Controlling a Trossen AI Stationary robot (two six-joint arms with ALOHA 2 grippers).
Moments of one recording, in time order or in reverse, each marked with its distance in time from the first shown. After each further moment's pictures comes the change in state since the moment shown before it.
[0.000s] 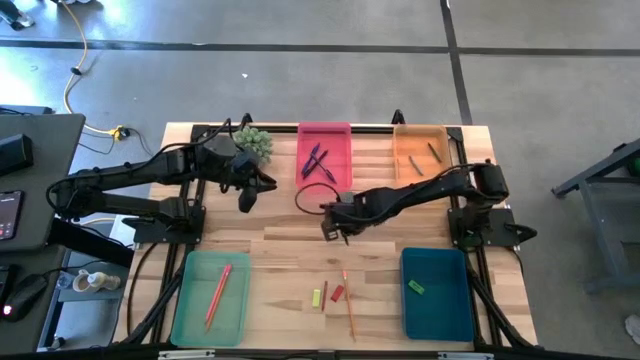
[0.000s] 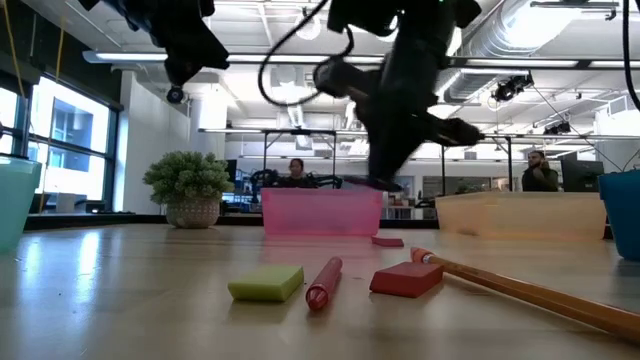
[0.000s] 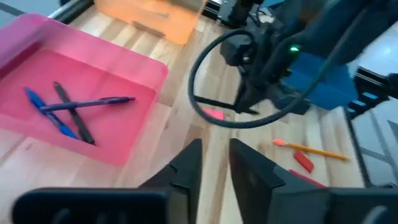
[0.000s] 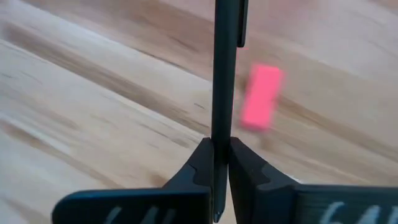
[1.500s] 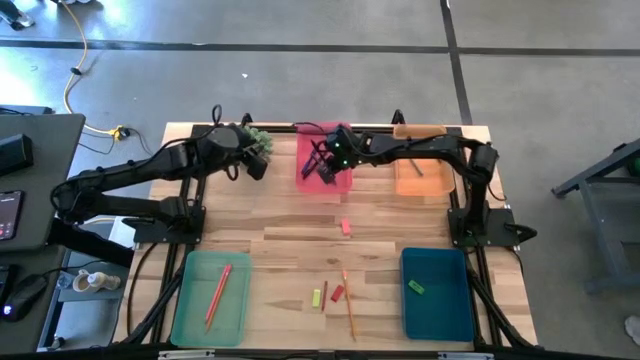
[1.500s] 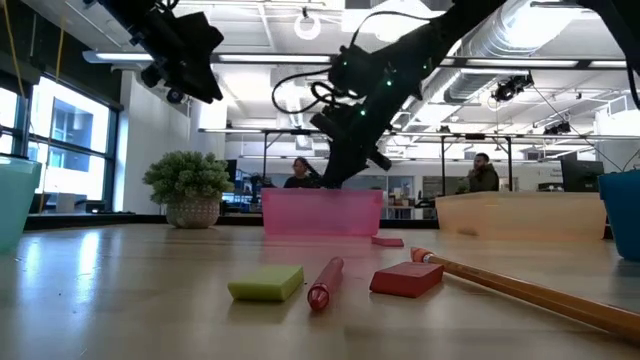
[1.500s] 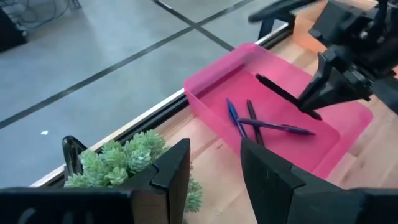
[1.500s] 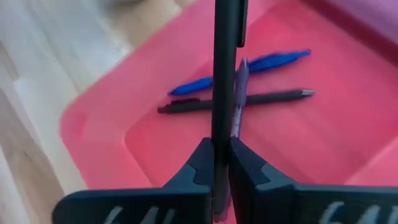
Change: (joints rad) left arm 0.095 0.029 0.000 -0.018 -0.626 -0.030; right arm -0.478 0.066 0.001 0.421 -0.057 -0.942
